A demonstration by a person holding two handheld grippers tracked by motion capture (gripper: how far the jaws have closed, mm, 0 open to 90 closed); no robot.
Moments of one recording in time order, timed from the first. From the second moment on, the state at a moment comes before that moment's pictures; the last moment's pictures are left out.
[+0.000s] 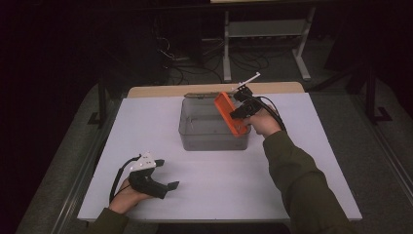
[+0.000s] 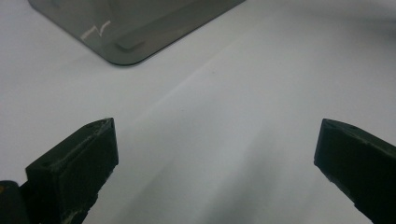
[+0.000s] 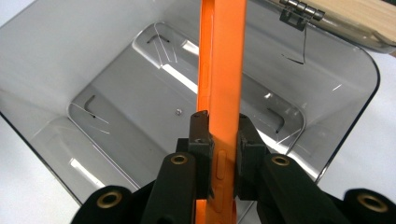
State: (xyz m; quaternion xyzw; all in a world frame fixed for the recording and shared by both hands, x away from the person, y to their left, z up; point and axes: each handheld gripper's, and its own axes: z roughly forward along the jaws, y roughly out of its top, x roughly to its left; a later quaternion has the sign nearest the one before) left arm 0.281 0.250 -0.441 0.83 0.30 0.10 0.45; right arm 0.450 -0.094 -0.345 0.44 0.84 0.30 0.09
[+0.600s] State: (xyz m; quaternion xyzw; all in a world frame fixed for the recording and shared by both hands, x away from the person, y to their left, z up) left arm 0.281 0.252 -0.441 0.83 0.30 0.10 0.45; right arm 0.463 -0.088 -0.347 0.45 0.85 0.26 0.07
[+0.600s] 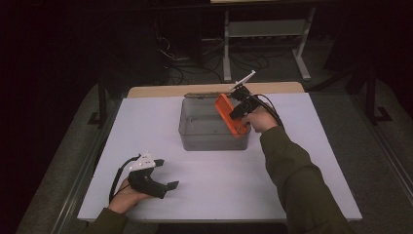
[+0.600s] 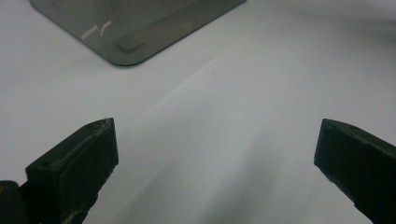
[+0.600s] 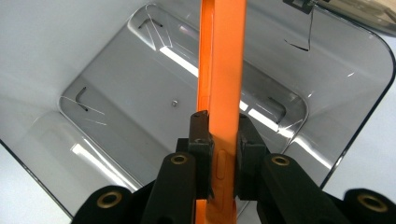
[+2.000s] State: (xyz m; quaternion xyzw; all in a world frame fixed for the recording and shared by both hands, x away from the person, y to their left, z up) left arm 0.281 0.253 -0.440 0.83 0.30 0.10 0.45; right arm 0.485 -0.076 -0.364 0.49 0.86 0.16 0.03
